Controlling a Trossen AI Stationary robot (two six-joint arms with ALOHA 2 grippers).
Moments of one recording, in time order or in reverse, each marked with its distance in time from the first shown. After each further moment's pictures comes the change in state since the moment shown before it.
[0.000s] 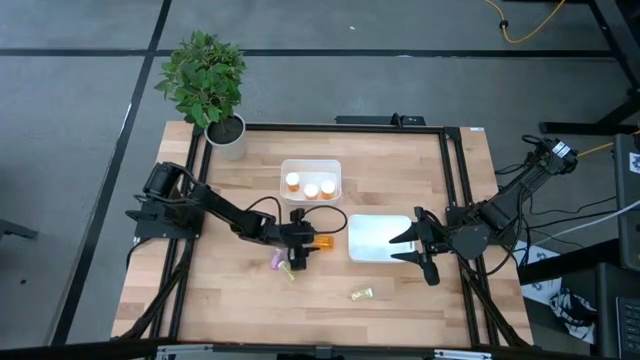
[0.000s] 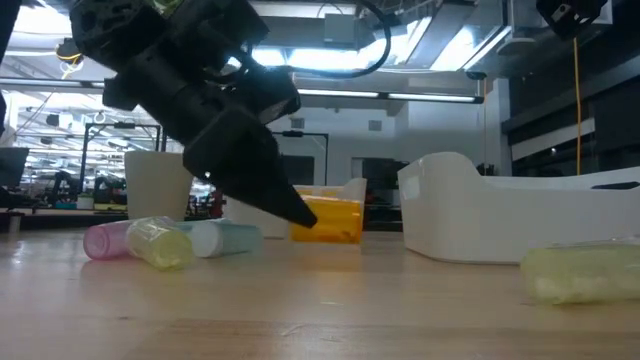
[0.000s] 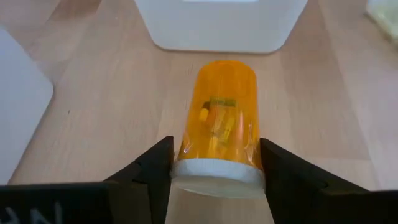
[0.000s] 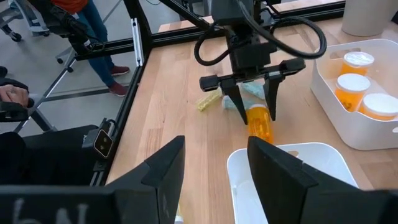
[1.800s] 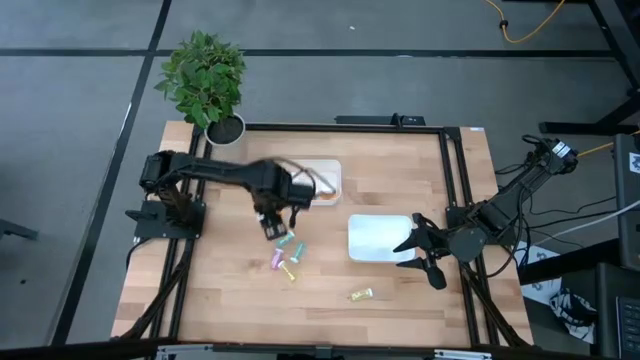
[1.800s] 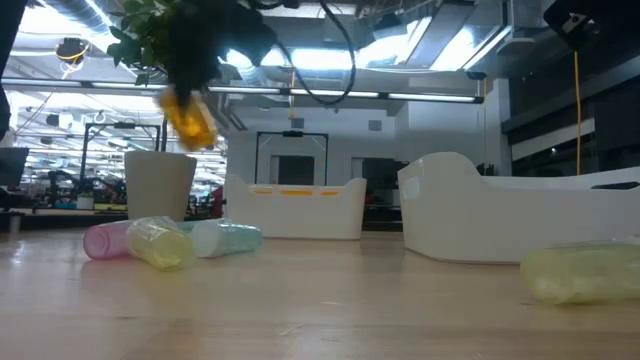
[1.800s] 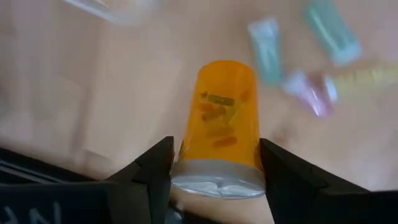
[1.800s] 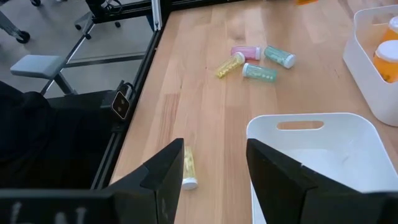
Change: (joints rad) left arm 0.199 -0.064 0.789 -1.865 0.281 -0.255; right arm 0.000 0.001 0.000 -0.090 -0.147 0.019
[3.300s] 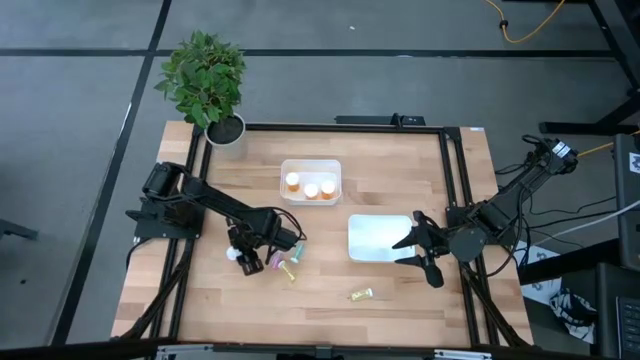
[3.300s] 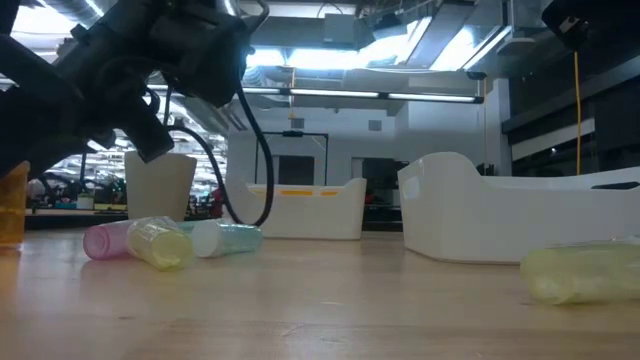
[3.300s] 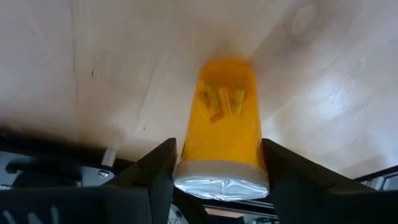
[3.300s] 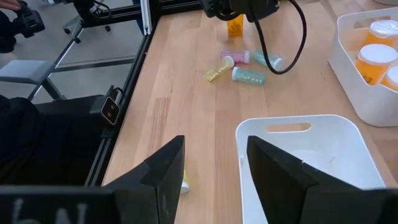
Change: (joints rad) left arm -0.208 0.066 -0.443 0.227 0.302 -0.191; right arm 0.000 0.001 0.000 0.003 0.052 0.002
